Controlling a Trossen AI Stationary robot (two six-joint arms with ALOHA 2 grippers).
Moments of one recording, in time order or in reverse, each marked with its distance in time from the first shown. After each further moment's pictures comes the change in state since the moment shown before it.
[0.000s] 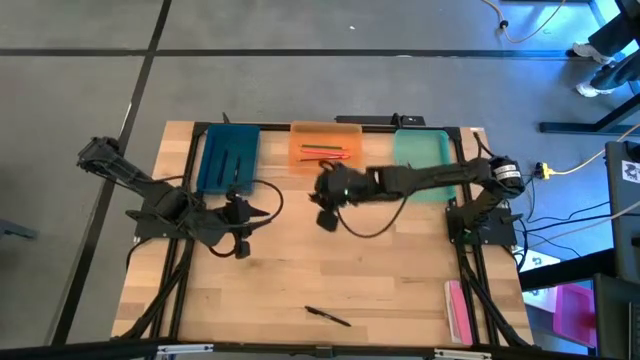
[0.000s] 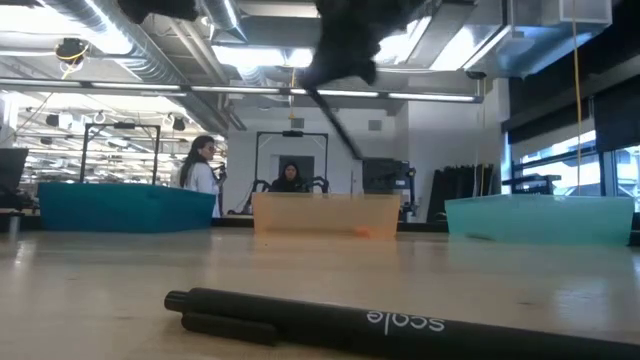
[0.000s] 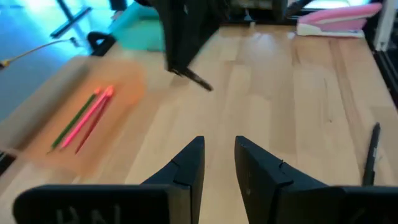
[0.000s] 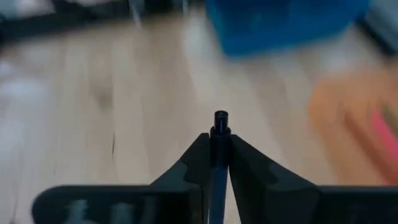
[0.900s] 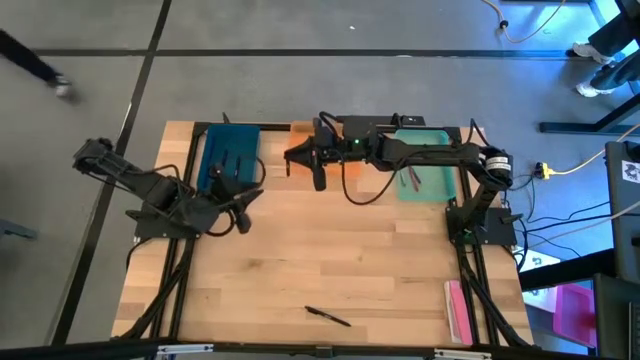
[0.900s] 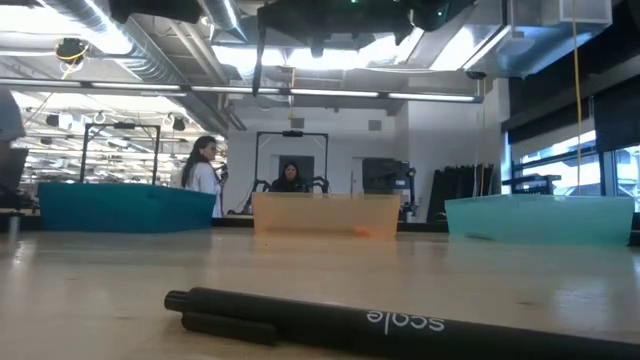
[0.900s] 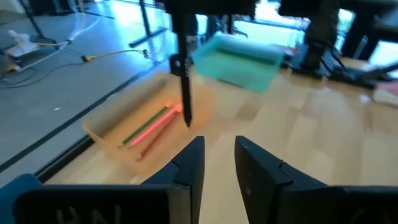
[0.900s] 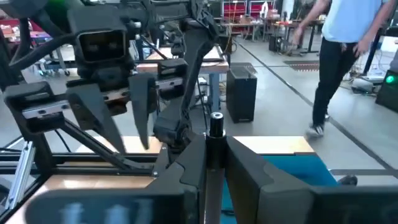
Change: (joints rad) left arm 0.051 -0.104 0.000 -0.069 -0.259 -0.146; right arm -0.275 0.058 0.001 0.741 -0.456 -0.231
